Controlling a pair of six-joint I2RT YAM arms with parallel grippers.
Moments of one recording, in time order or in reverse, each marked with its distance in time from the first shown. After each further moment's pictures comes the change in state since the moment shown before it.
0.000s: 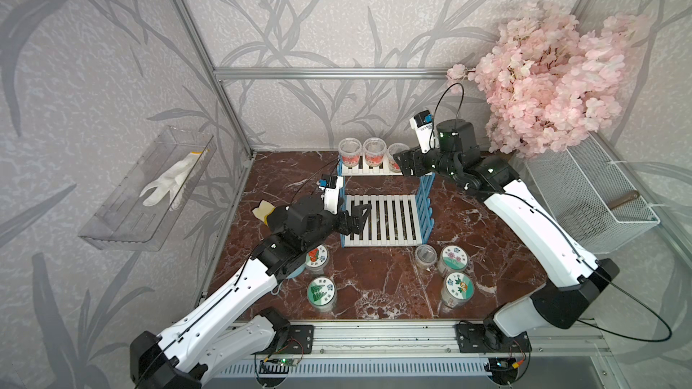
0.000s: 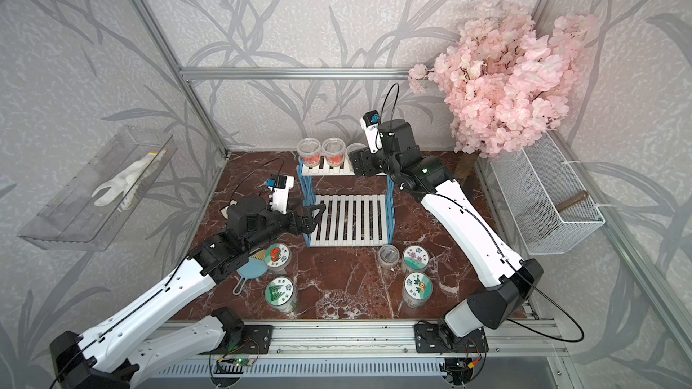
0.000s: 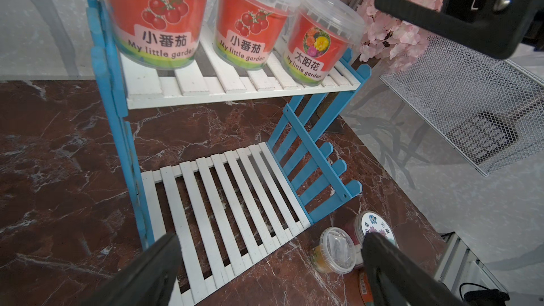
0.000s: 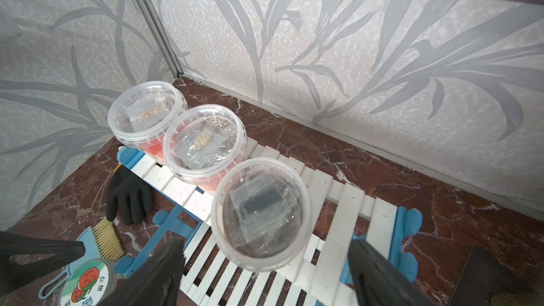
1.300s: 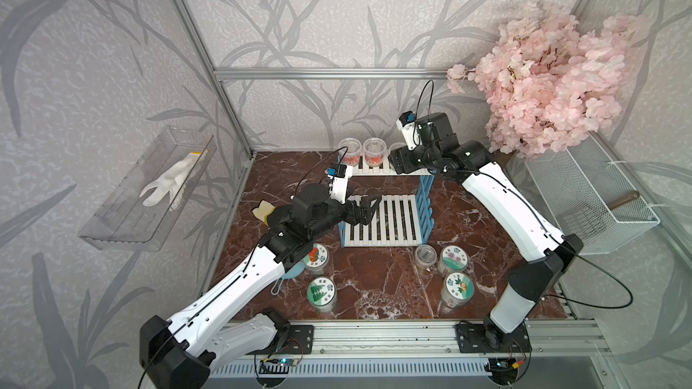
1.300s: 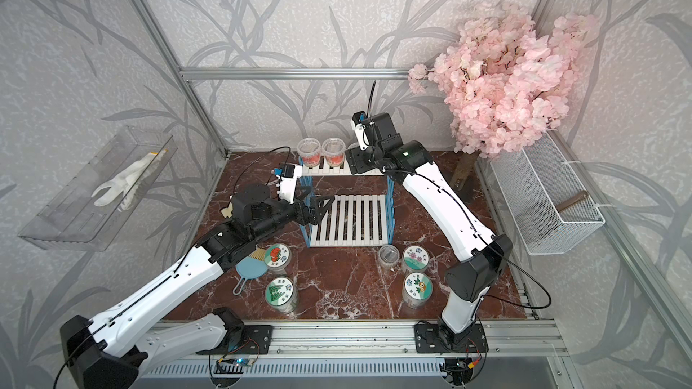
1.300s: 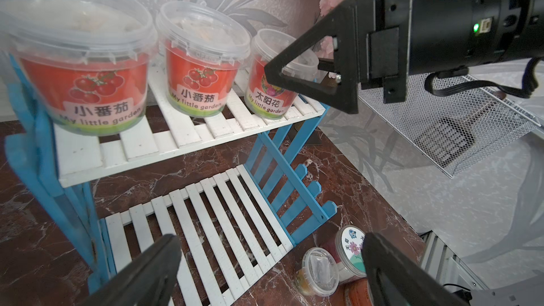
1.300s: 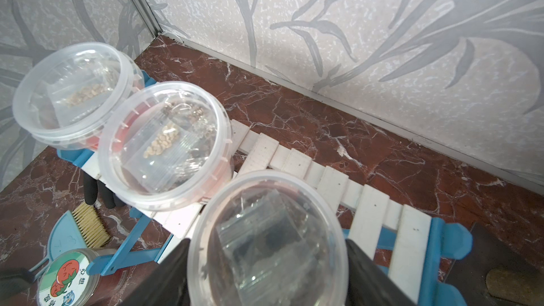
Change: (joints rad) left arm 0.000 0.103 0.097 0.077 0.079 0.034; right arm -0.006 0.191 0.200 -0.161 0.012 -0.001
